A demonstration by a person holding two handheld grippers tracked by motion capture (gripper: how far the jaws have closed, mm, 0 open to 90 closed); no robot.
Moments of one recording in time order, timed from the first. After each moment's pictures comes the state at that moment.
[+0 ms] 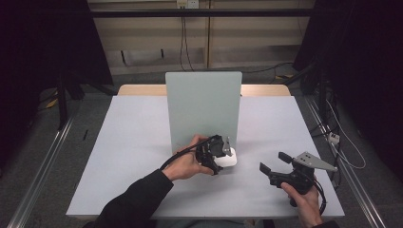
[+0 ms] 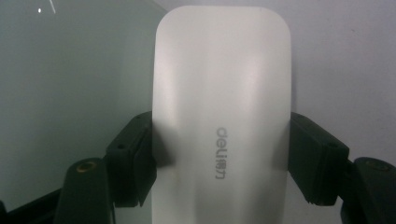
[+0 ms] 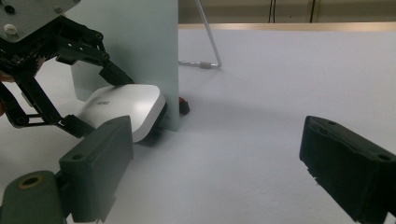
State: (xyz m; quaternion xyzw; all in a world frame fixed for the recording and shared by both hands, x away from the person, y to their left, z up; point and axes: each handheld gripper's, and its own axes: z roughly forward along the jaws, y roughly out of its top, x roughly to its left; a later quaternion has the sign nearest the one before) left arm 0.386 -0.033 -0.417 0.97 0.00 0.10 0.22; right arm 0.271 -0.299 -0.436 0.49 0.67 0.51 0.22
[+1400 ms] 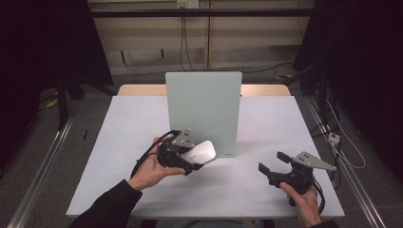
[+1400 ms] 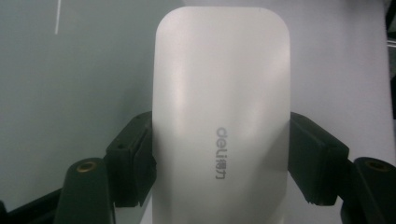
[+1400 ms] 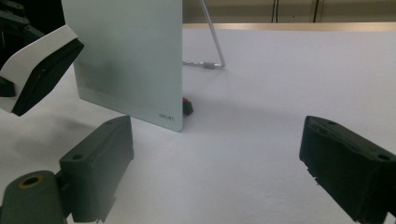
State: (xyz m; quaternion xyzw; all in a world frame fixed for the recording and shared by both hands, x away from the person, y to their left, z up) left arm 0.371 0.068 -0.382 0.92 0.10 0.05 0.37; right arm 0.273 -0.296 -0.436 0.48 0.67 0.51 0.22
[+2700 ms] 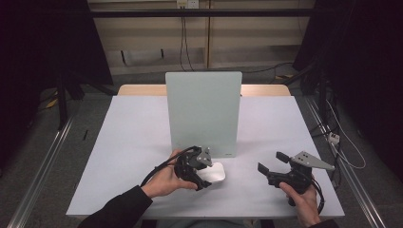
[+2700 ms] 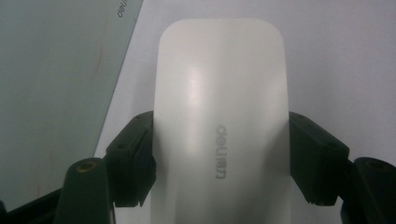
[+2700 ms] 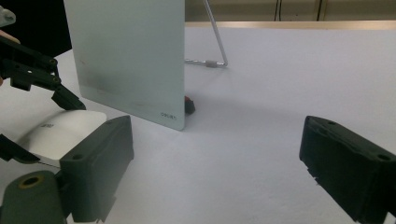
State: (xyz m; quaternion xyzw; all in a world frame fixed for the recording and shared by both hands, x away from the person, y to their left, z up) left arm 0.355 0.021 -0.428 0.96 0.06 0.02 0.28; right arm 0.274 -0.296 -0.438 0.48 0.68 0.51 0.22
